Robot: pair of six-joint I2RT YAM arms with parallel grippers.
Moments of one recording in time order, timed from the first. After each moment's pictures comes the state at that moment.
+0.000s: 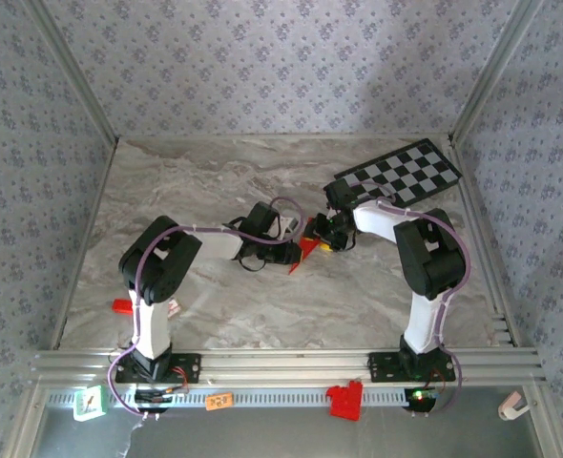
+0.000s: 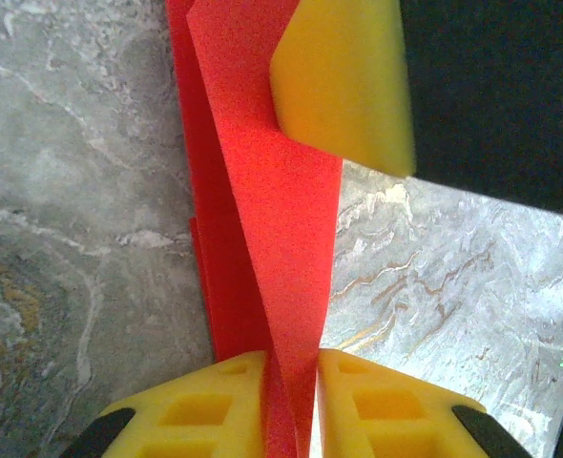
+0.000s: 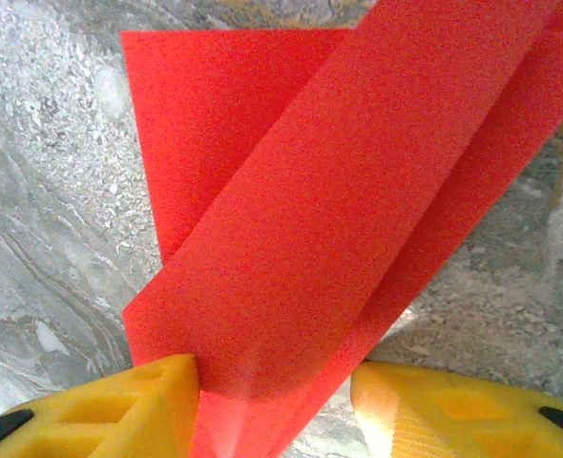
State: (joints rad) left arm -0.70 1.93 1.02 0.02 0.55 -0.53; right arm 0.43 1.89 1.14 -0.45 -0.33 0.76
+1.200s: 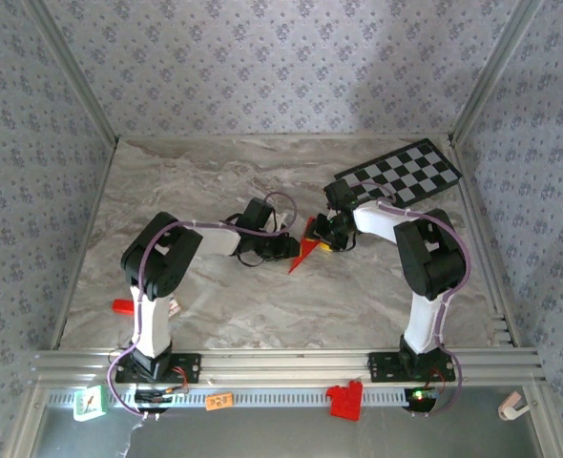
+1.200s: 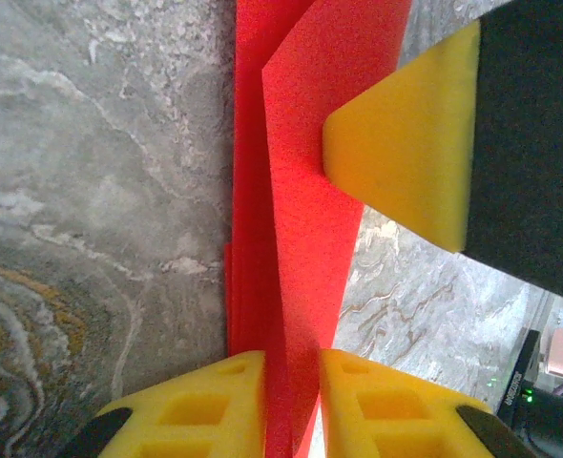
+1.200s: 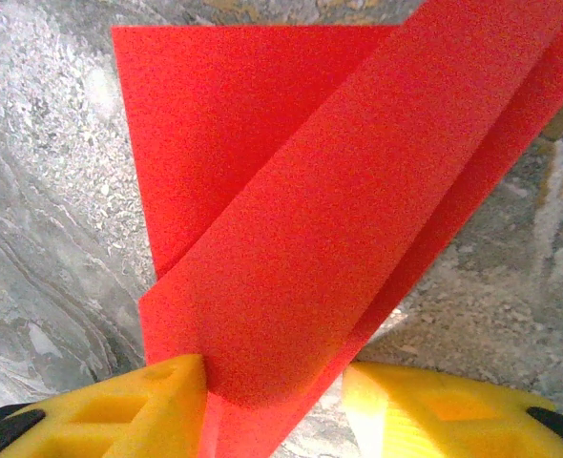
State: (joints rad) left arm -0.66 1.97 1.04 0.04 0.63 -0.67; right arm 0.43 1.90 1.13 -0.45 -0.32 0.76
